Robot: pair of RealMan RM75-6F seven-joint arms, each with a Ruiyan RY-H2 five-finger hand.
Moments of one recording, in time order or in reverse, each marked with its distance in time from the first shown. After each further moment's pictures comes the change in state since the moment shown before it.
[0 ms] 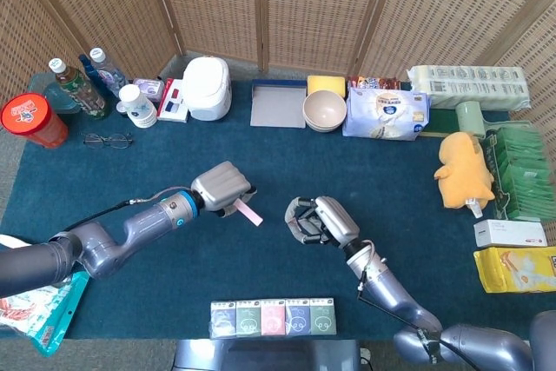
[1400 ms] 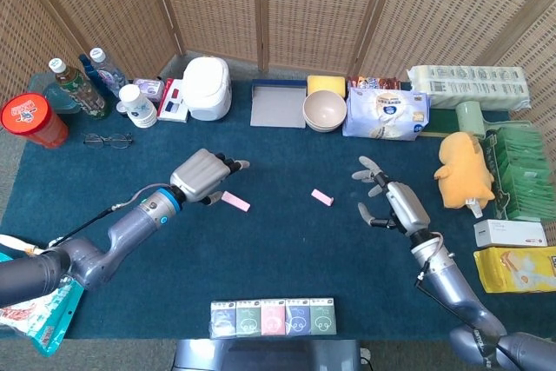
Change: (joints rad) left arm 0.126 -0.004 -0.018 -0.028 -0.117 0.194 0.154; right arm -0.117 0.235 -0.028 0.040 0.013 0.051 0.038
